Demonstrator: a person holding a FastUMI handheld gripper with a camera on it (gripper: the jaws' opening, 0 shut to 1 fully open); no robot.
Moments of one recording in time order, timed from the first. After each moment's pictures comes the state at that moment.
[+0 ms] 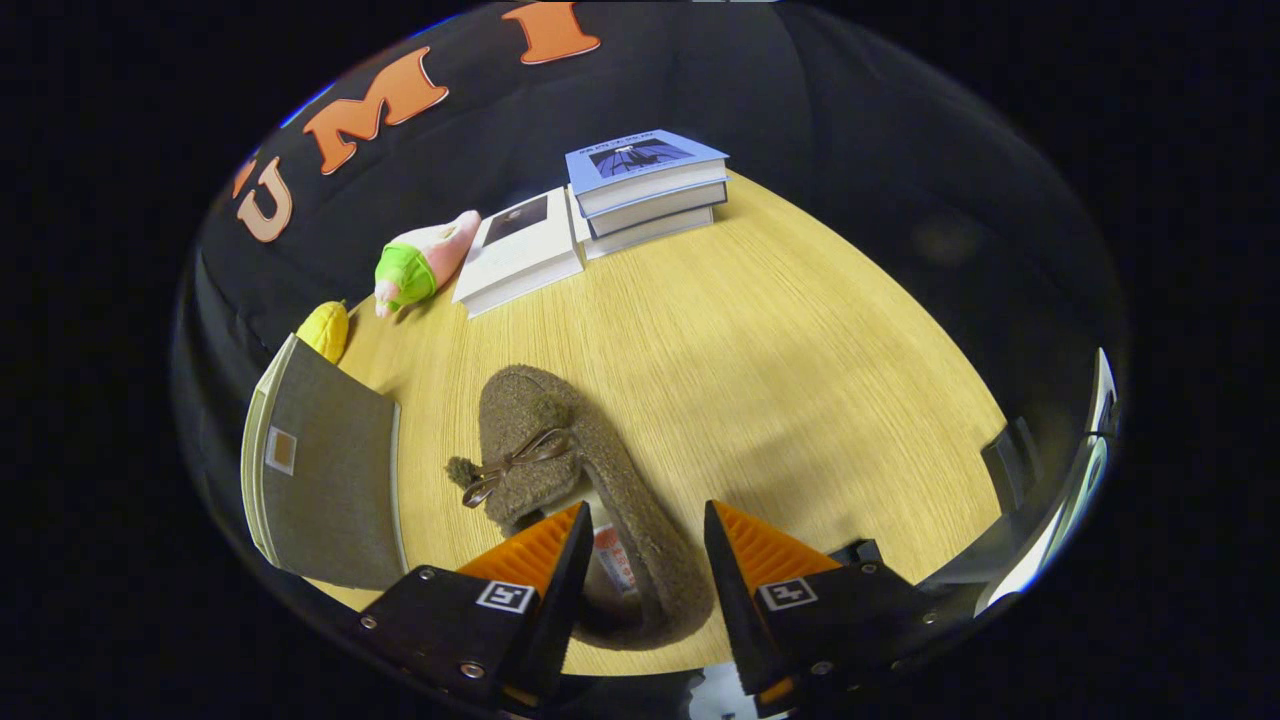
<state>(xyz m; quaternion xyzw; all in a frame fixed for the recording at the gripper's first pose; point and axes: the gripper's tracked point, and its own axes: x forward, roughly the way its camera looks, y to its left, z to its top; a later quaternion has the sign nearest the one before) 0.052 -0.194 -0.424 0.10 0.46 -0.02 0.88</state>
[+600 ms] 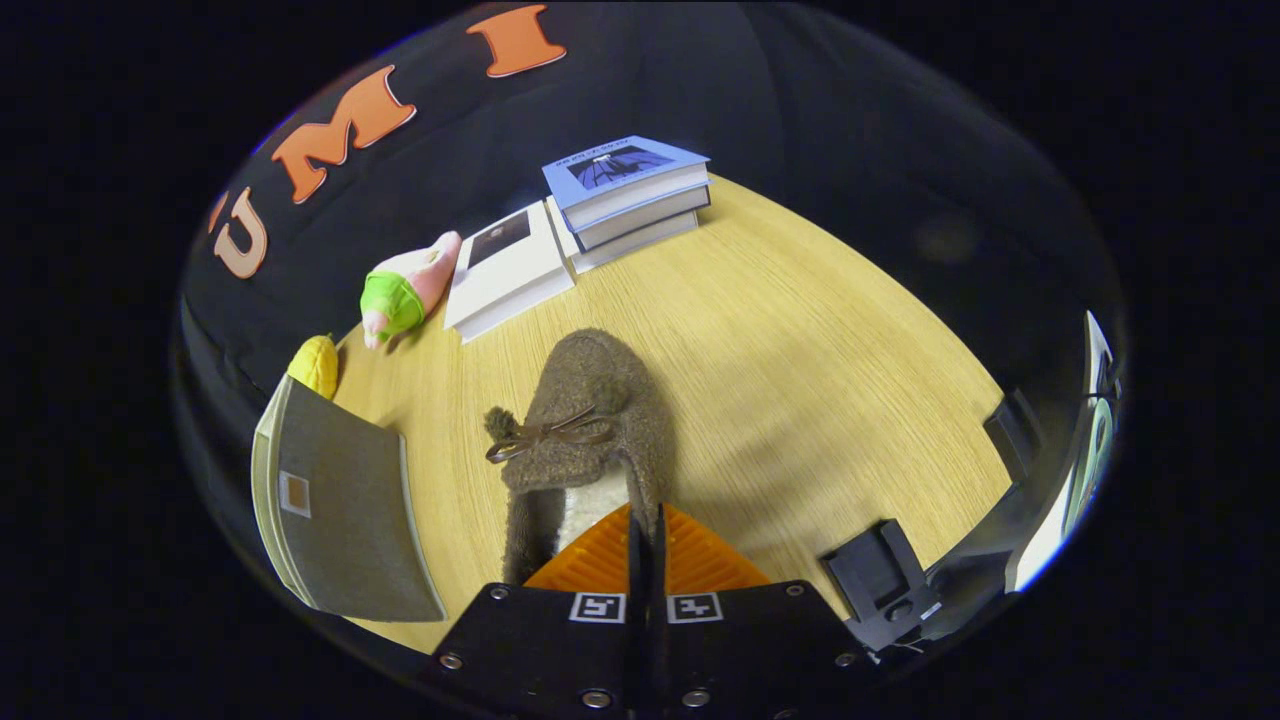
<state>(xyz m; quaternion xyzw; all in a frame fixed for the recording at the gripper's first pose) 0.054 -0.176 -0.393 0.16 0.44 -0.07 0.88</state>
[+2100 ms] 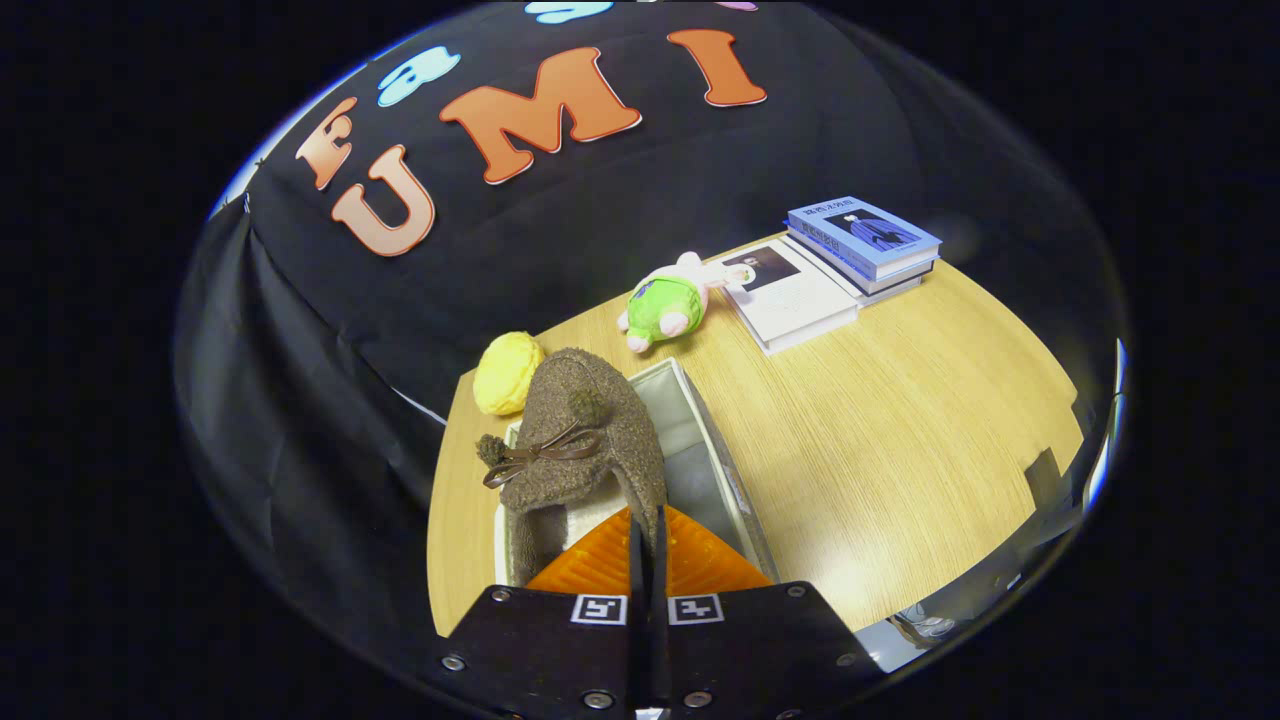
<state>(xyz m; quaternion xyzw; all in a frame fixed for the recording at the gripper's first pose) 0.039 0.128 -0.285 0.14 0.39 0.04 0.91</state>
